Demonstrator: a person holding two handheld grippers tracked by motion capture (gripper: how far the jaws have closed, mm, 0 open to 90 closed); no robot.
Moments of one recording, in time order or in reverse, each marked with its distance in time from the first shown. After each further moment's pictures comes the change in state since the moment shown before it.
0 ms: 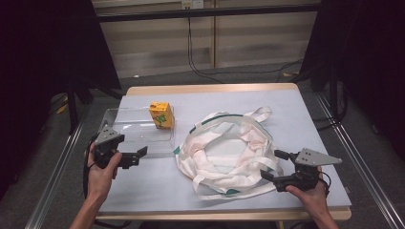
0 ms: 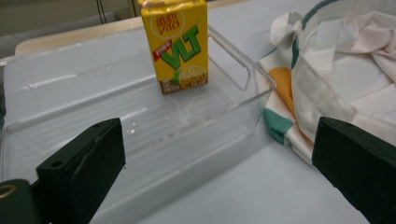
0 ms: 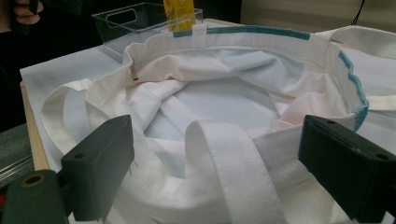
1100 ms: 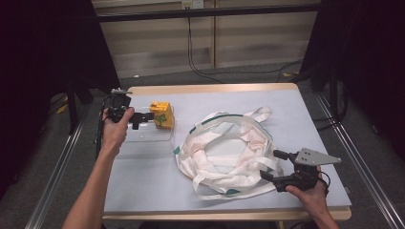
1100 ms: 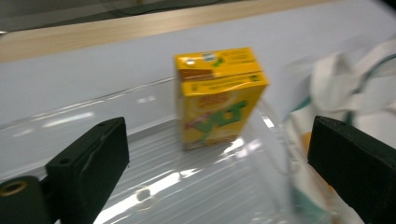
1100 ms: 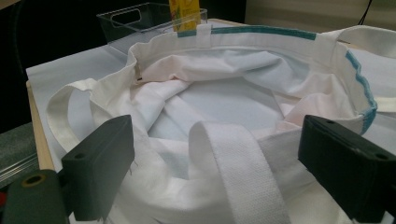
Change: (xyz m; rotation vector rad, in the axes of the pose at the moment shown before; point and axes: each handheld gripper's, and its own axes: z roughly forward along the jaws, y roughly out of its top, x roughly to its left) left arm 0.049 0.090 0.072 0.142 -0.041 -0.132; right arm 0.000 0.000 0.001 0.003 0.020 0.004
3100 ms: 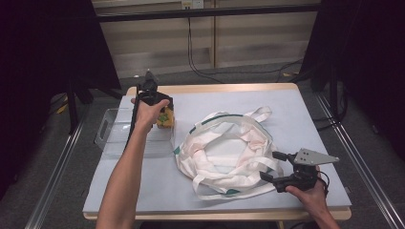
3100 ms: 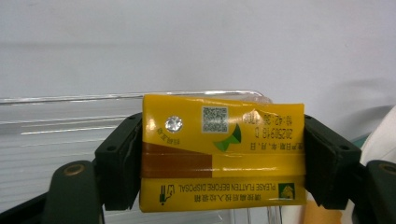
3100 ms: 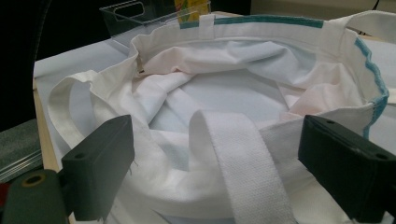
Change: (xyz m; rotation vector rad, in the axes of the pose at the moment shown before) left arm -0.022 0.061 0.103 0.362 0.203 -0.353; right arm -0.004 -0.005 0.003 0.021 0.022 0.005
